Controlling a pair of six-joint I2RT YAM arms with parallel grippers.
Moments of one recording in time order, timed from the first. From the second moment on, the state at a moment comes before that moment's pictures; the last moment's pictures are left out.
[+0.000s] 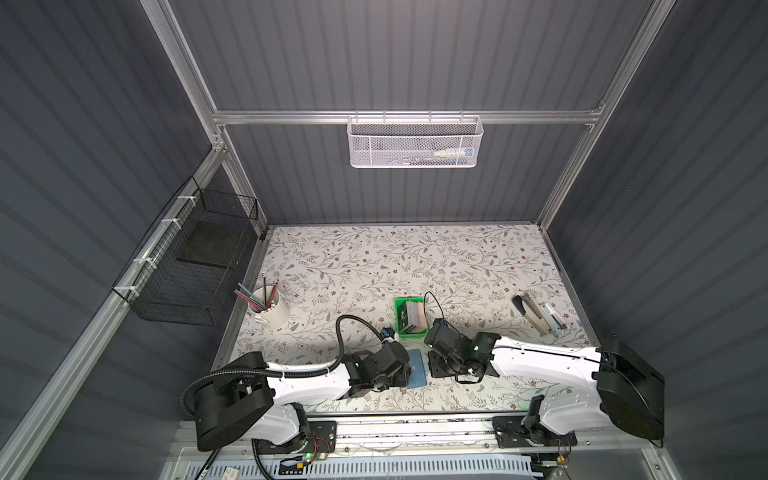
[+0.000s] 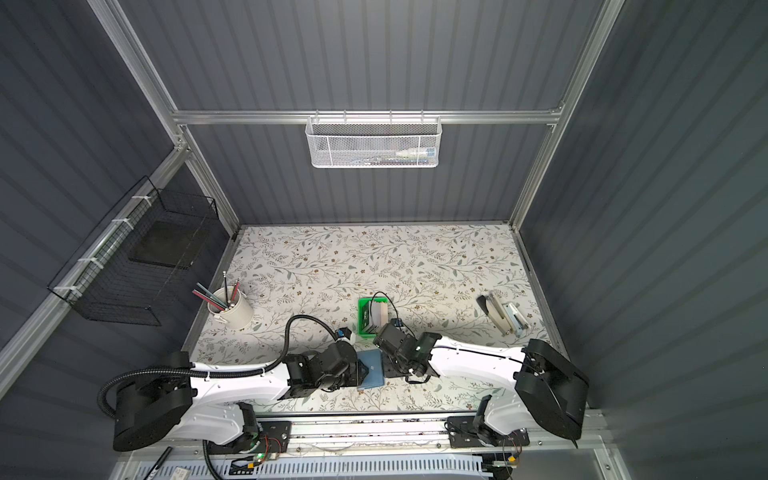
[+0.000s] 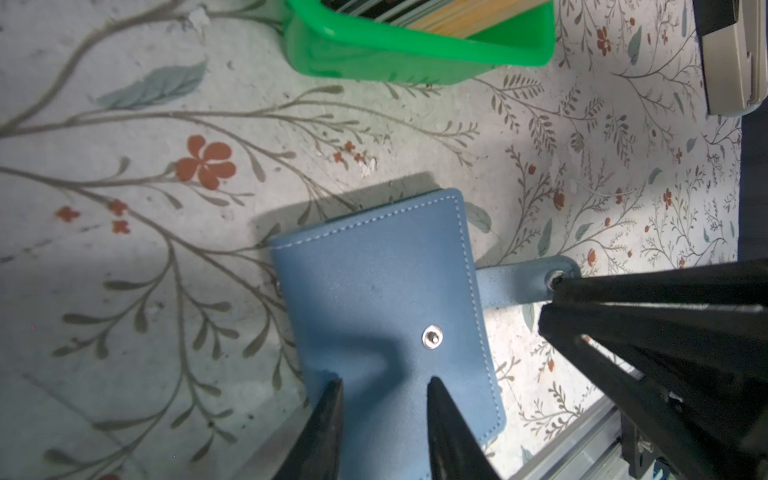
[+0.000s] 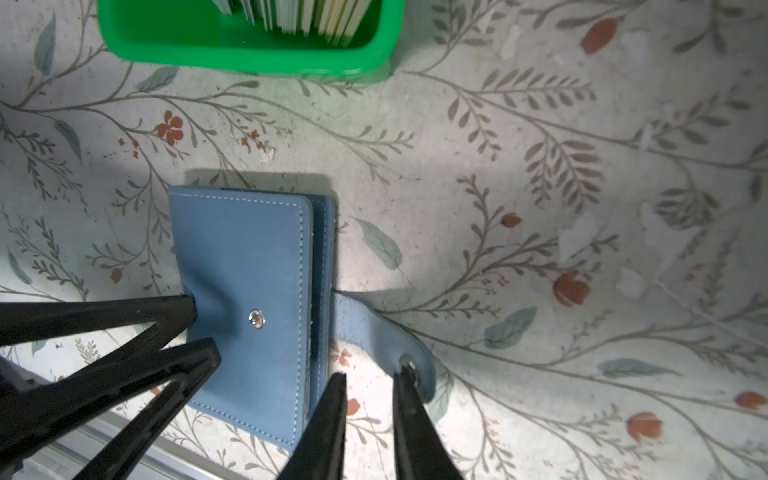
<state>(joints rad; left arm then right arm) -1.16 1.37 0.54 -0.09 -0.07 -1.03 1.02 1.38 0.72 -0.51 0.06 0.86</state>
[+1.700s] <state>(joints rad) -1.16 1.38 0.52 -0.04 -0.06 -1.02 1.02 1.55 0.79 -0.51 0.11 0.84</state>
